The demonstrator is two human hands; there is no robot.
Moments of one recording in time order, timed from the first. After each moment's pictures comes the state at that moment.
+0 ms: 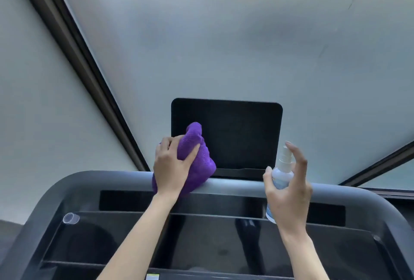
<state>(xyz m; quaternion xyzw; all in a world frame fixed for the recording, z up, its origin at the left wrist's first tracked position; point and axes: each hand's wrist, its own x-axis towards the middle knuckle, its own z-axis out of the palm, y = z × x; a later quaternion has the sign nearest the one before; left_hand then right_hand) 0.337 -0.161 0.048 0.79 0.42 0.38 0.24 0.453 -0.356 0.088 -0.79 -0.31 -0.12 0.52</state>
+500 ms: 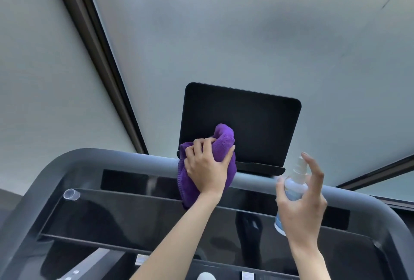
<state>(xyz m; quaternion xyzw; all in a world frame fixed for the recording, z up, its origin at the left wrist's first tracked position) 0.383 -0.217 0.017 0.74 0.53 0.38 0.17 0.444 -0.371 0.074 -0.81 -0.29 -0.10 0.50</state>
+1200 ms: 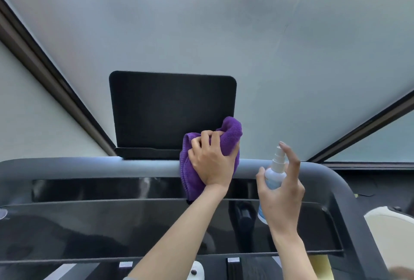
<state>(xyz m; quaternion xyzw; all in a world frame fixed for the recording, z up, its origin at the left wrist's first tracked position) 0.487 -0.310 0.006 0.80 0.45 0.37 0.14 0.499 -0.439 0.059 -0.83 -0.23 -0.08 0.50</state>
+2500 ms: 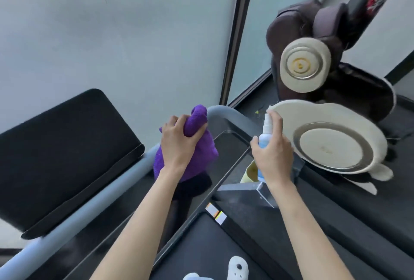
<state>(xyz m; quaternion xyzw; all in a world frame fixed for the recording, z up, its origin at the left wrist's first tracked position) 0.481 -0.375 0.074 0.88 0.05 0.15 0.45 0.446 -0.572 0.089 -0.91 0.11 -0.26 0.29</state>
